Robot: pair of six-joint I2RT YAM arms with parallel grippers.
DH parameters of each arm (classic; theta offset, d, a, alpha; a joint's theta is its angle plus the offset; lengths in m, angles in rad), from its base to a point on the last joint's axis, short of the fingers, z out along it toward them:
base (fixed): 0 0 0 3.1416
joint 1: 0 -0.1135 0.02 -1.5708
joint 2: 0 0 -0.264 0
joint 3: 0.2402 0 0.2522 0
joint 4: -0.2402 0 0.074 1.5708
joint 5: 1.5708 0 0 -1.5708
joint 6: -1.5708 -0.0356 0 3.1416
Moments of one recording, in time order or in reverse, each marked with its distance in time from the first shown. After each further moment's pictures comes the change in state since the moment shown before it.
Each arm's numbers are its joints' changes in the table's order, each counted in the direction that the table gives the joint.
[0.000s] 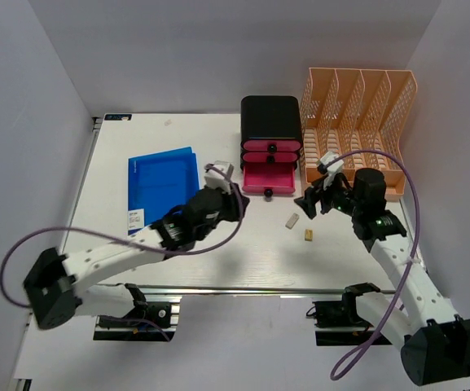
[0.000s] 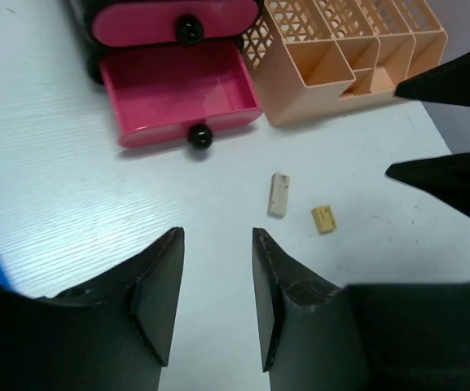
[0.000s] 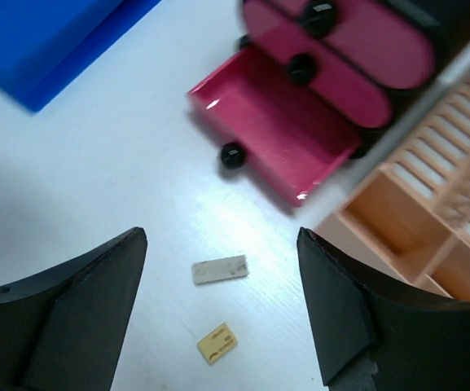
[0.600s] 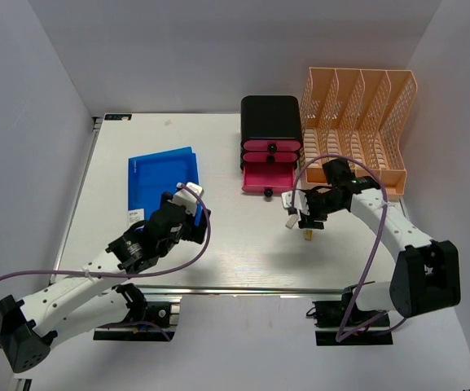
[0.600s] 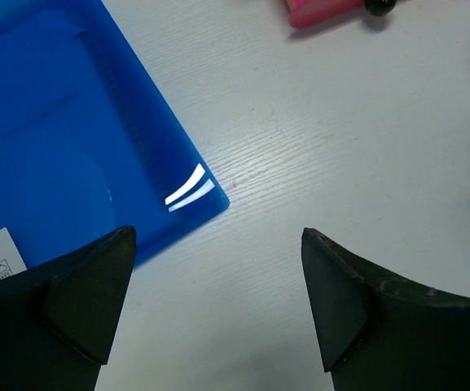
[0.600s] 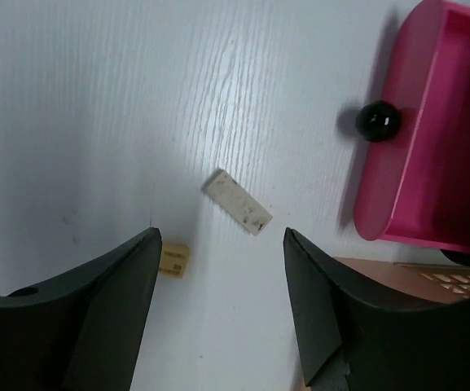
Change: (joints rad) left arm -0.125 0.426 -0.185 -0.453 -0.008 -0.339; right arm -0.054 -0.431 0.256 -0.648 -0.186 1.166
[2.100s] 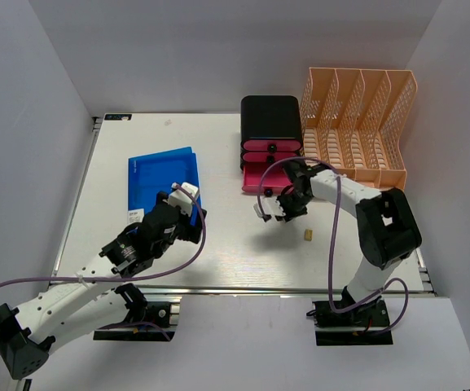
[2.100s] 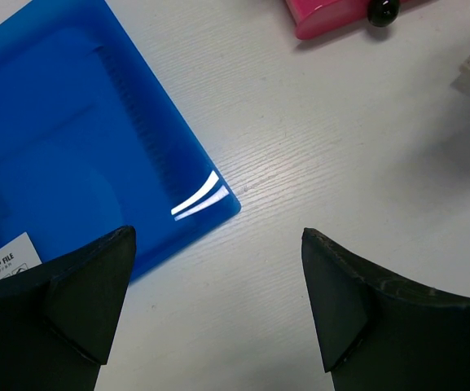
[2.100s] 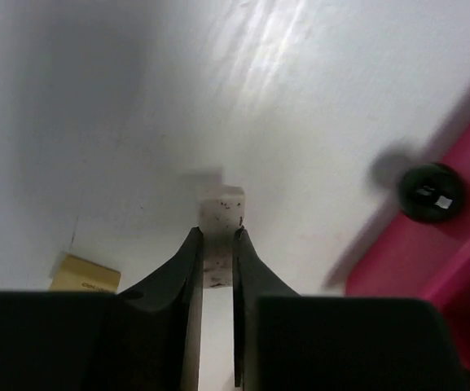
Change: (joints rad) left arm -0.029 0.064 -0.012 -0.008 0.020 -0.051; right arm -0.209 -0.426 0.185 0.004 0.352 0.168
